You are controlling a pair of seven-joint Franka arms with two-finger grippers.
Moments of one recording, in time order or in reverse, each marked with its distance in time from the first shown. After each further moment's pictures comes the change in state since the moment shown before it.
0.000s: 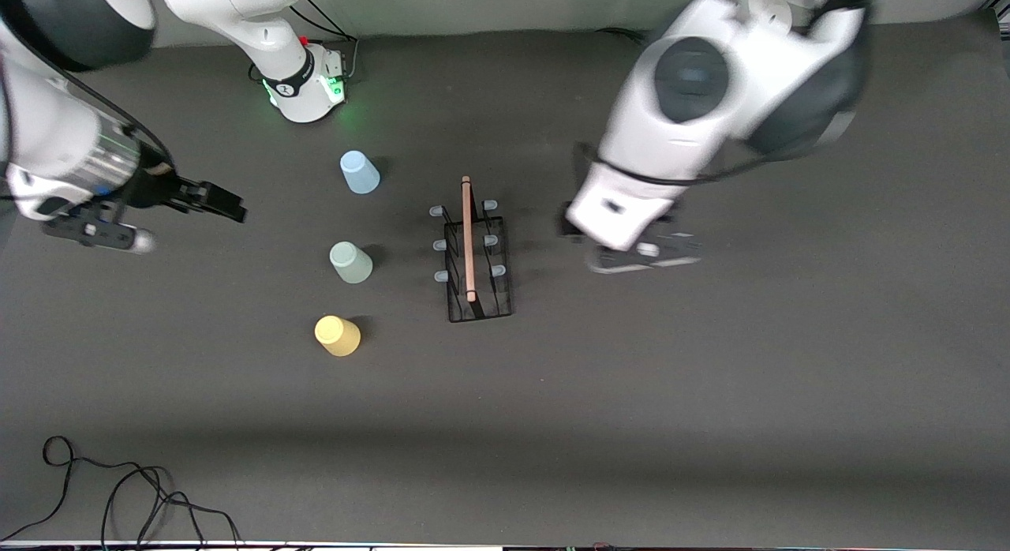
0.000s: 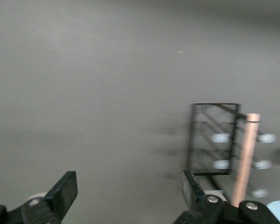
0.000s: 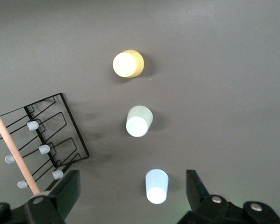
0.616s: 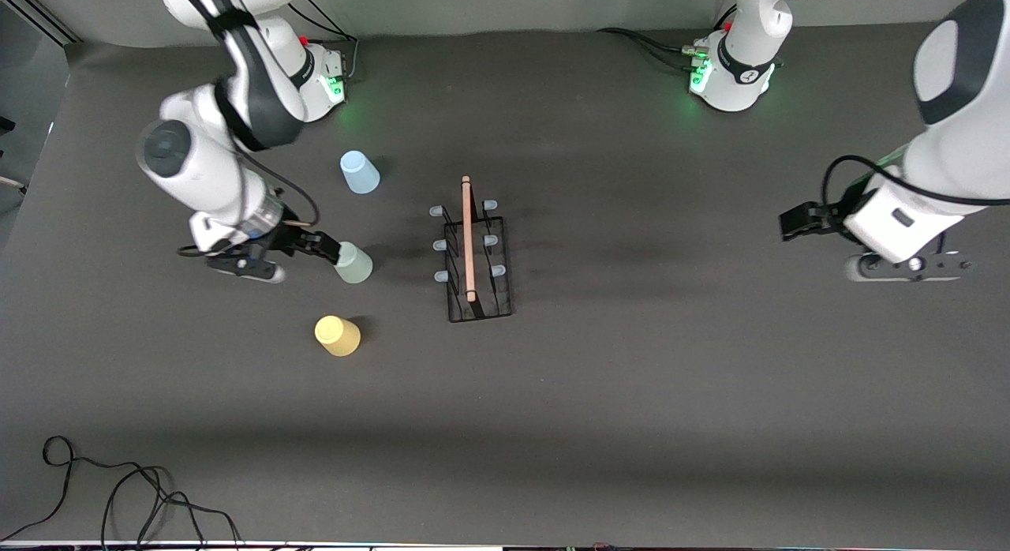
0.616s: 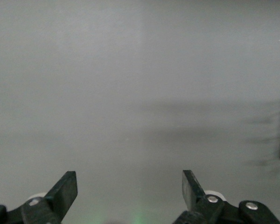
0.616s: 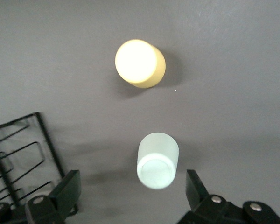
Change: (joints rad) left arm 0.374 -0.237 0.004 -0.323 0.030 0.001 0.447; right arm 0.122 0.049 0.000 -0.538 0.004 0.731 0.057
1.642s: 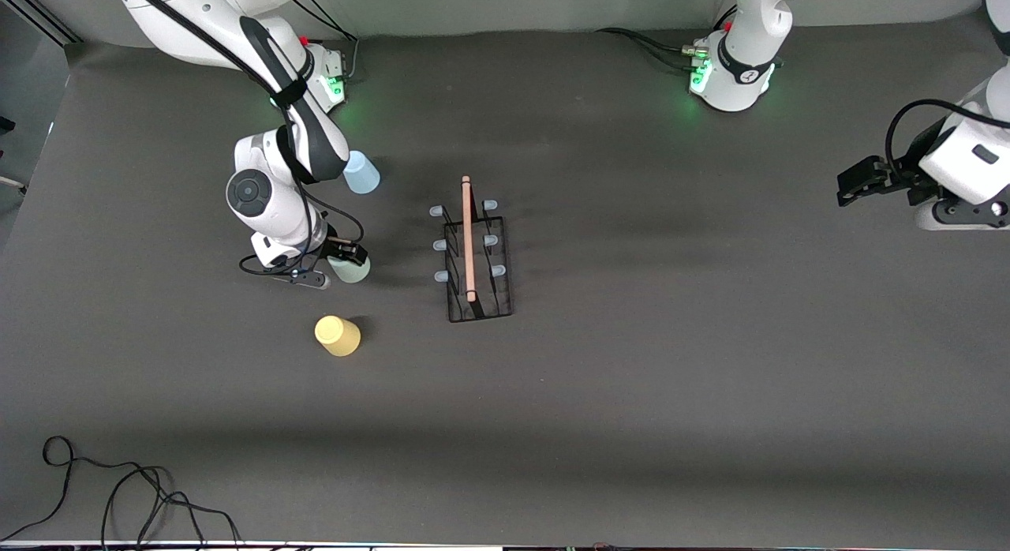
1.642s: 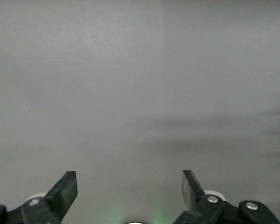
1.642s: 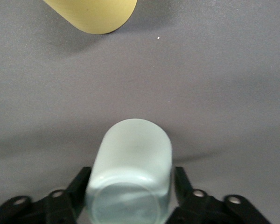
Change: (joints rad) left arm 0.031 -0.148 0.038 -0.078 0.027 -0.017 0.097; right arm 0.023 0.198 -0.003 -0.088 0.001 0.166 0.003
